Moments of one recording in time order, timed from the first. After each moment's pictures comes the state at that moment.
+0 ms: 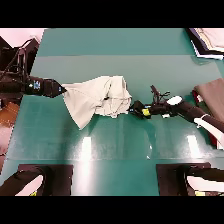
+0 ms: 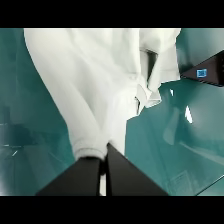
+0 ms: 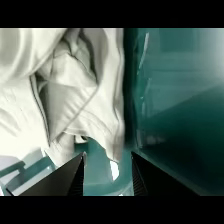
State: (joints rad) left arm -0.09 -0.97 1.16 1.03 -1.21 -1.35; right arm 0.27 -1.43 0.76 -0.43 0.73 1.32
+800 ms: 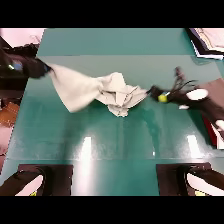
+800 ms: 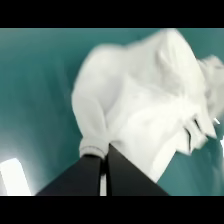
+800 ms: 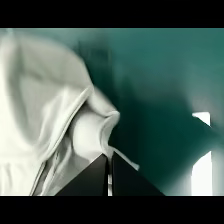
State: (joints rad) left arm -0.09 -0.97 1.45 1.21 -1.17 -1.42; right arm 0.03 -1.15 0.83 -0.60 0.65 1.30
